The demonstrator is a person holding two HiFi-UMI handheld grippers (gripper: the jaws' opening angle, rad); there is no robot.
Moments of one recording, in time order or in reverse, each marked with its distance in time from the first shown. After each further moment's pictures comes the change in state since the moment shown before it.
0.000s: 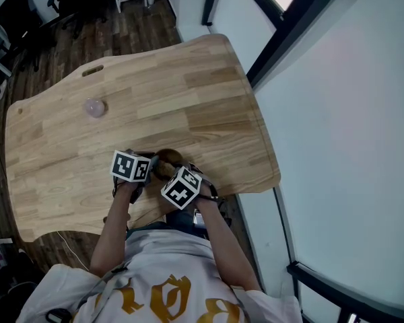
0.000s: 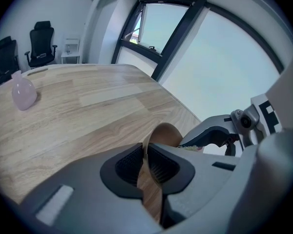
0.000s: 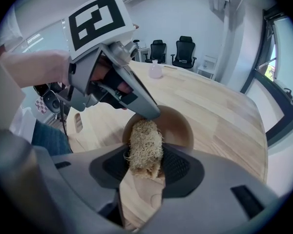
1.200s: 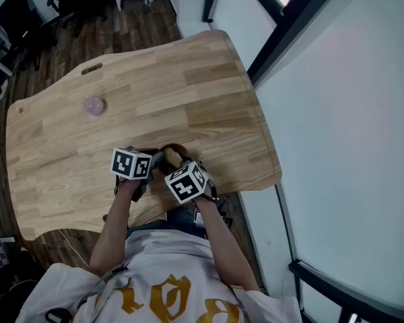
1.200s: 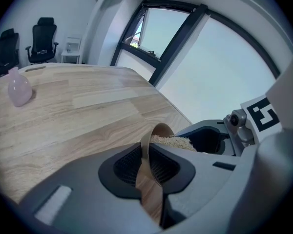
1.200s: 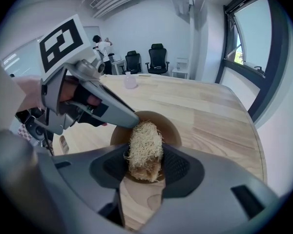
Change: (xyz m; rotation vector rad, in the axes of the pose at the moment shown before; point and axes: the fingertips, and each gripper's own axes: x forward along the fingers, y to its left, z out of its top) left arm 0.003 -0.019 0.011 -0.041 -0.044 -0.051; right arm -0.015 -0.039 -0.001 0.265 -0.119 -0.140
